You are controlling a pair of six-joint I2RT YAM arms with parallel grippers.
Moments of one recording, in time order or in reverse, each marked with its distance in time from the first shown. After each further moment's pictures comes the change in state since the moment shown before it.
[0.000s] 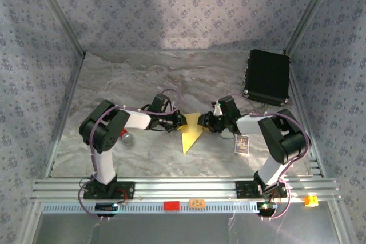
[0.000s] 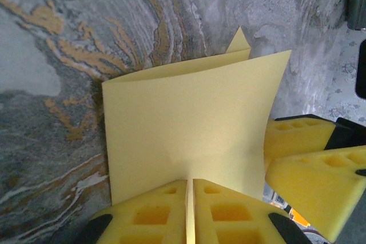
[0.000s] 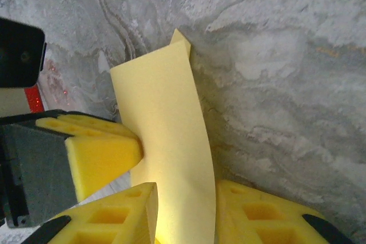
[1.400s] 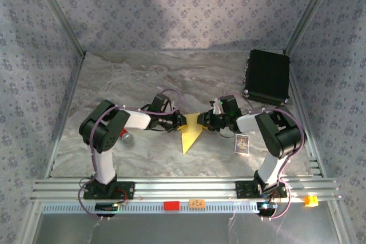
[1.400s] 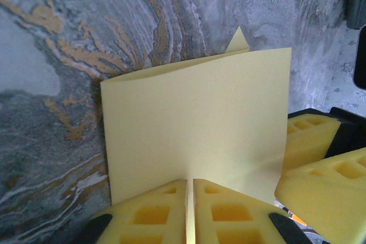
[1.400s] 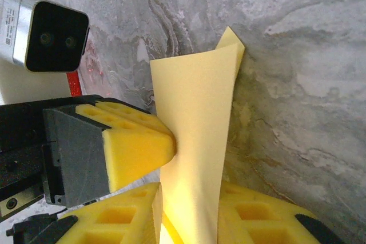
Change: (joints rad) left arm 0.006 0.000 0.000 0.000 0.009 0.001; right arm -0.037 0.074 0.015 0.110 -0.173 -0.031
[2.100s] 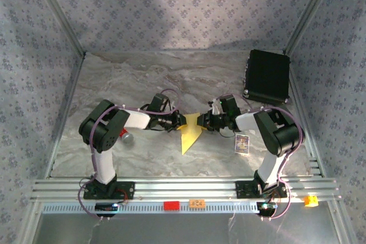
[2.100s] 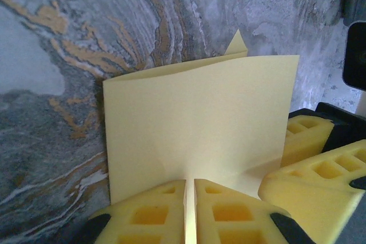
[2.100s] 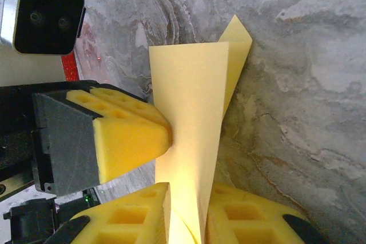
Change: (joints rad) left arm 0.011 0.002 0.000 -0.001 0.022 0.005; right arm -0.002 0.024 0.023 -0.045 -0.040 -0.054
